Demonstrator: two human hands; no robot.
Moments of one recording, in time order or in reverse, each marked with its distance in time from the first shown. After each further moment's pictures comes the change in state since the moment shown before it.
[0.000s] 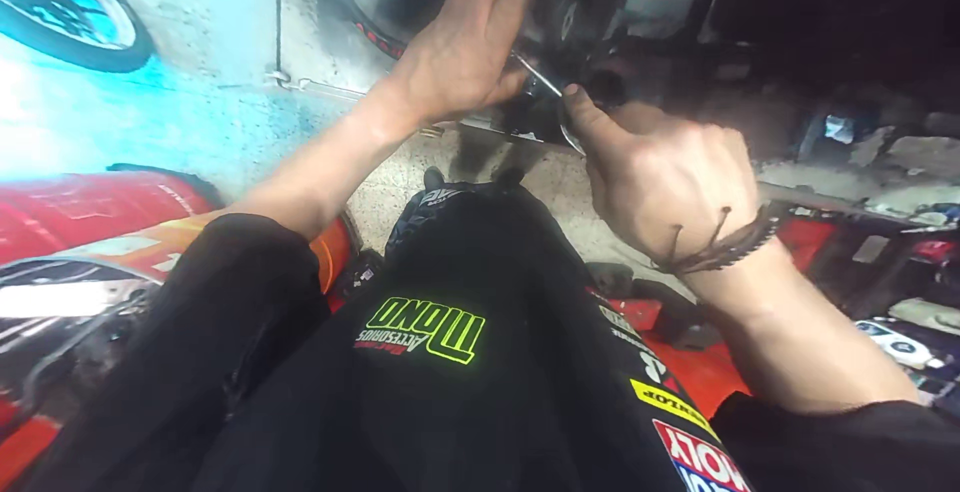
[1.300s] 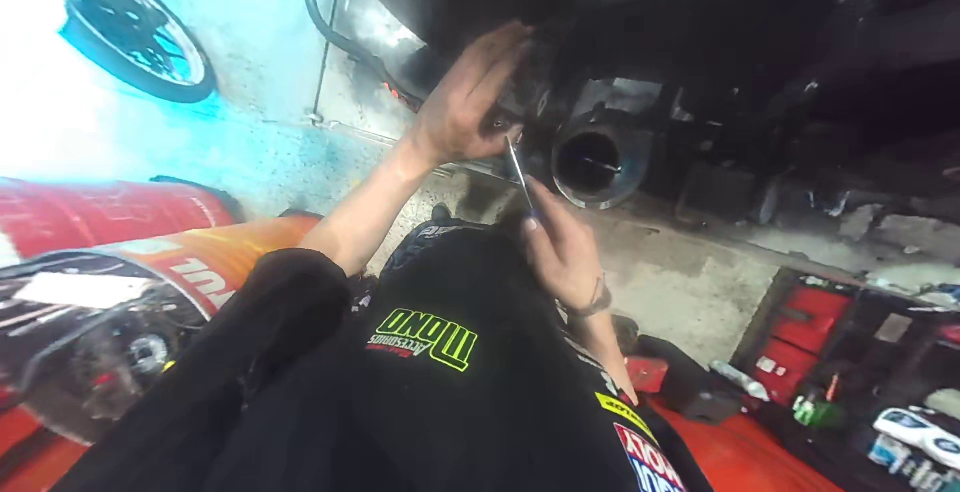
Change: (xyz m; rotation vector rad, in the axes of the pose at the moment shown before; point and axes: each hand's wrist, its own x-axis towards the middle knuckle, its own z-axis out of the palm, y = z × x) left_hand 0.008 -0.008 0.019 -0.075 0.336 0.167; right_hand -0.021 0.001 0.108 0.981 0.250 0.036
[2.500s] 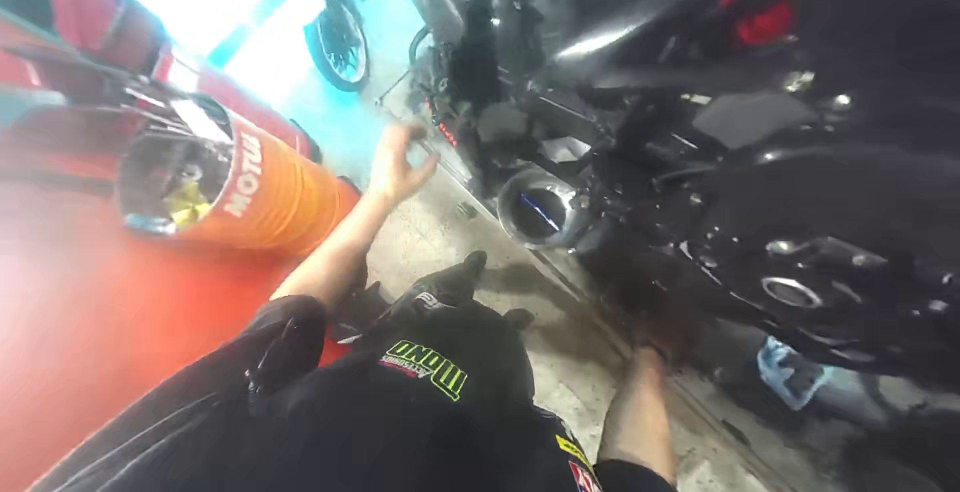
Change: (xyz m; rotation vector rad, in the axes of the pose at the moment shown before) left_hand 0.010 0.255 0.094 0.603 0.134 -0.874; right_hand -0.094 0.399 -0.350 -0.589 0.151 0.702
